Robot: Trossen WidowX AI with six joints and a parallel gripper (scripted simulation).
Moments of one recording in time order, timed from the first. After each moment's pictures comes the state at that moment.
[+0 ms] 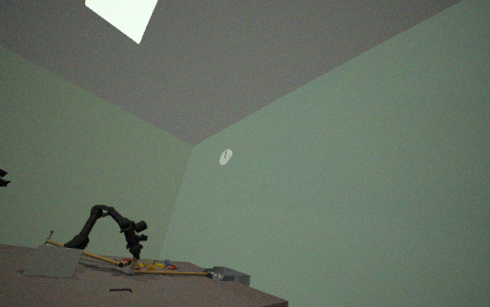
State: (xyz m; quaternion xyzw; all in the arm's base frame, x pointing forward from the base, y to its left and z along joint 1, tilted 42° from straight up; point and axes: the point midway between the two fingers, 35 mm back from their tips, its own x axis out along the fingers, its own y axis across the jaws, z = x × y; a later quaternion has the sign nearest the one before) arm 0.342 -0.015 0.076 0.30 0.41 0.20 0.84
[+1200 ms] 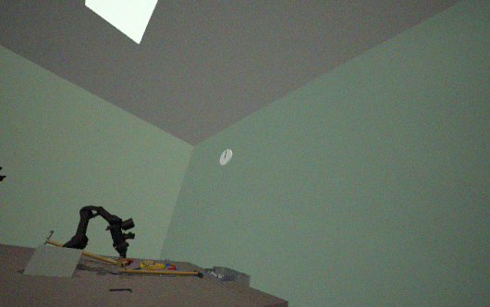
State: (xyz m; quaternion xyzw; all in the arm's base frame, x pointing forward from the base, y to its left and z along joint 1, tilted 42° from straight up) arm 0.260 -0.020 0.074 0.30 0.41 0.20 0.84
